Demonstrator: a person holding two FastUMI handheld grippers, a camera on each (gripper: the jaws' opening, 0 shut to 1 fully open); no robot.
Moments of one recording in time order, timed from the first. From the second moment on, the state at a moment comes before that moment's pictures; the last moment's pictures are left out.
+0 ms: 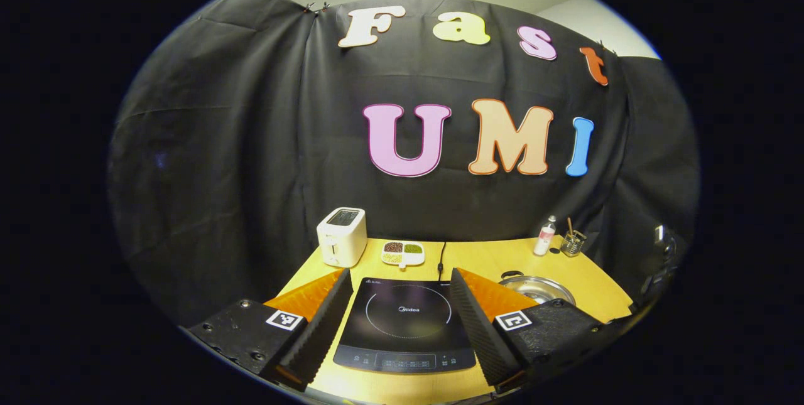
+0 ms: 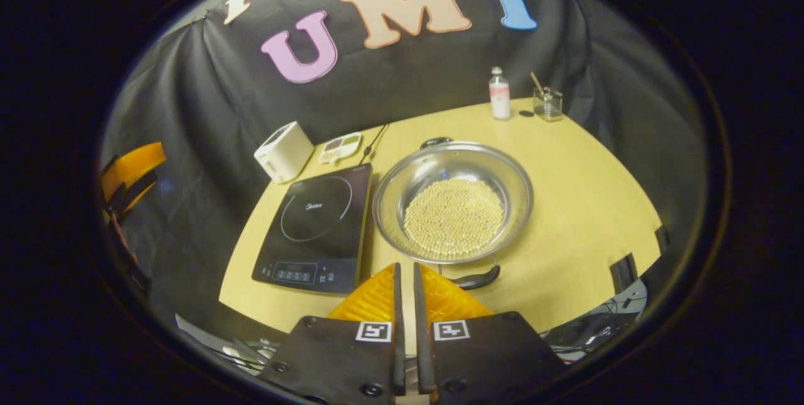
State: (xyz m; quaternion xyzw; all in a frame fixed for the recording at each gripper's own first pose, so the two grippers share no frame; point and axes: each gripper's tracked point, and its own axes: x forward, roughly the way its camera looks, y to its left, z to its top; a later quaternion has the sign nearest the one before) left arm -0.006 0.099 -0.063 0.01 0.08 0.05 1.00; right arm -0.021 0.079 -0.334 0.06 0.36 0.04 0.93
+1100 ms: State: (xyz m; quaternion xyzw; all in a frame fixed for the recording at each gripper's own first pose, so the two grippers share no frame) left arm 0.033 0.046 -0.071 -0.01 0.09 0.10 0.99; right arm 0.000 0.058 -0.427 0.04 0.50 0.11 0.86
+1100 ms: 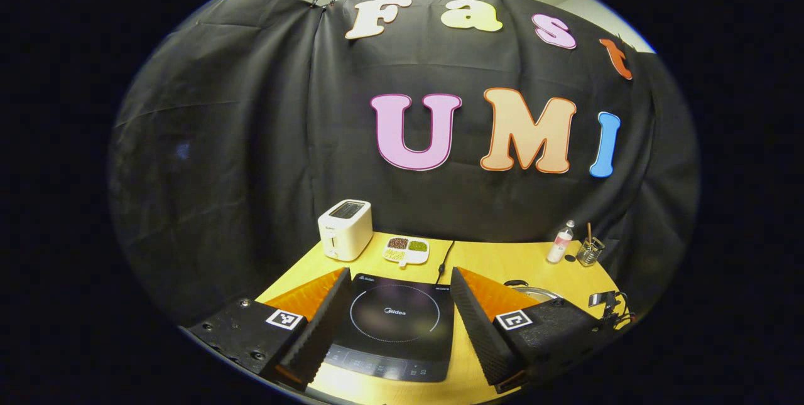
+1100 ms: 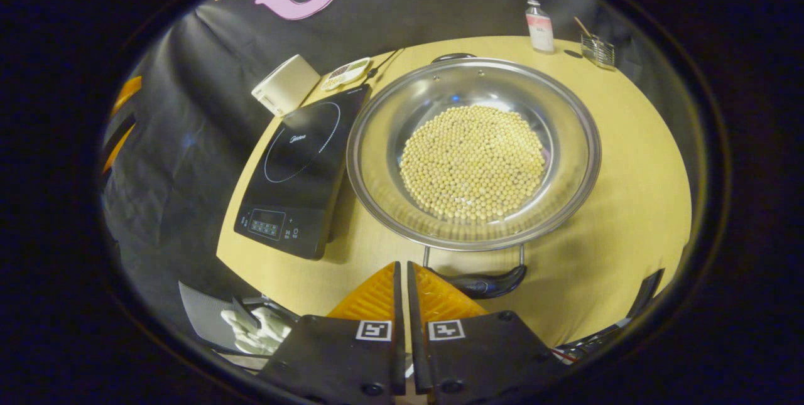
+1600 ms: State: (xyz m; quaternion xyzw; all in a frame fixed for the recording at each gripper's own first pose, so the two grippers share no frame) left arm 0.039 0.027 -0.088 -0.02 0.11 0.10 0.99; right arm 0.014 -0.008 -0.425 -0.01 0.50 0.08 0.86
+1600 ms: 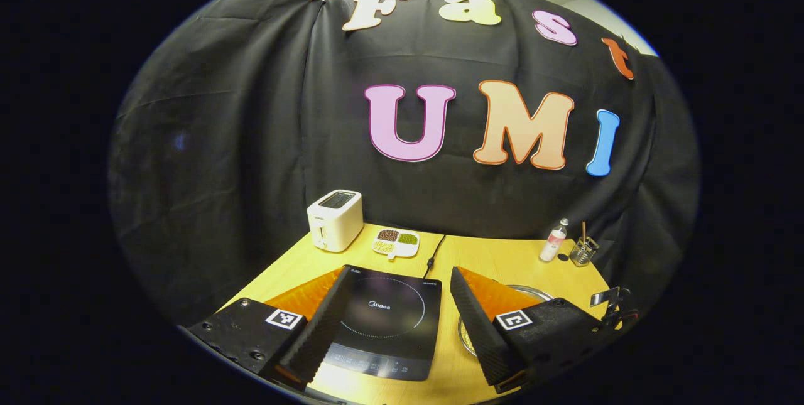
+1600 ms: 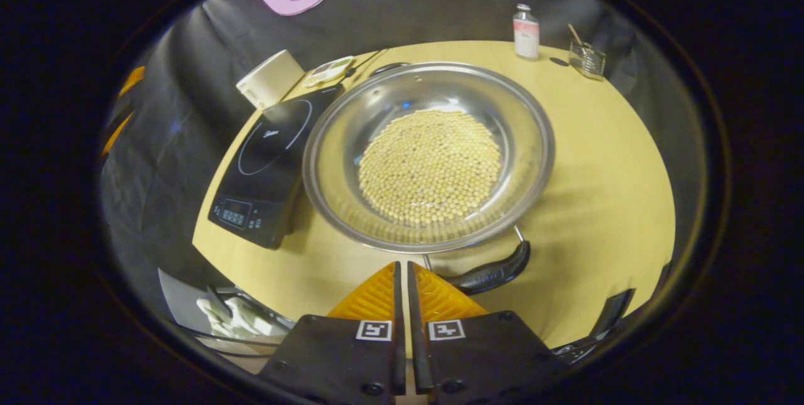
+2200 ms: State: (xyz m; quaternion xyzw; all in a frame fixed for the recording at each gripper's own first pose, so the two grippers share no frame) left arm 0.045 0.009 -0.097 -0.02 0.12 0.12 0.98; right arm 0.058 -0.093 -0.409 -0.02 0.48 0.03 0.88
